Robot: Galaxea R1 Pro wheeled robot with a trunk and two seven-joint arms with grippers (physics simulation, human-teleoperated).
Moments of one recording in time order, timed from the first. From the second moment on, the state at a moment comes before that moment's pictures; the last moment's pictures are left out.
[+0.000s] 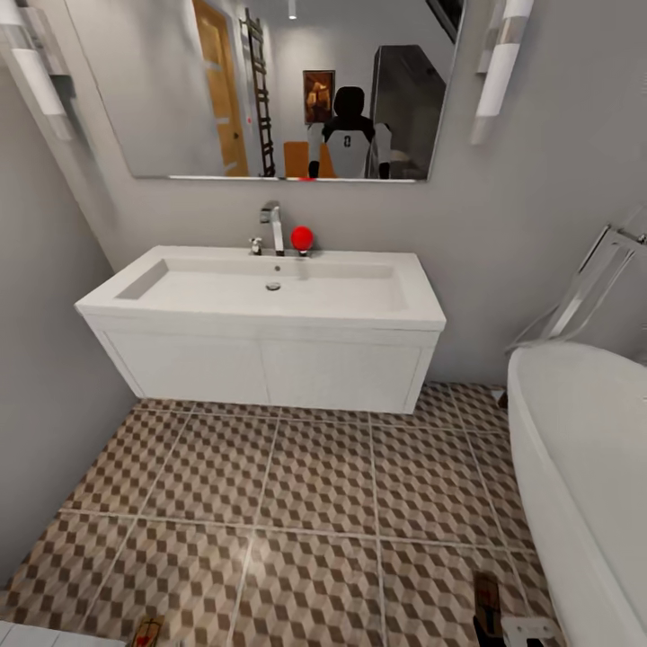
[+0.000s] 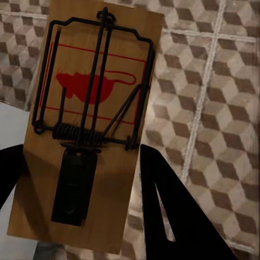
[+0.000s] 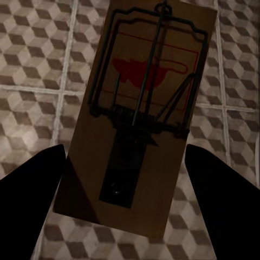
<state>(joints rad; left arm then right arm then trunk) -0.36 0.06 -0.42 0.04 0.52 -0.56 0.16 -0.20 -0.16 0.01 -0.42 -0.07 -0.40 0.03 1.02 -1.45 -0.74</state>
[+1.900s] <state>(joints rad) -0.36 0.06 -0.42 0.05 0.51 -0.56 0.16 -0.20 -0.16 0.01 -0.42 -0.07 -0.40 0.03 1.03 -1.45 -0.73</state>
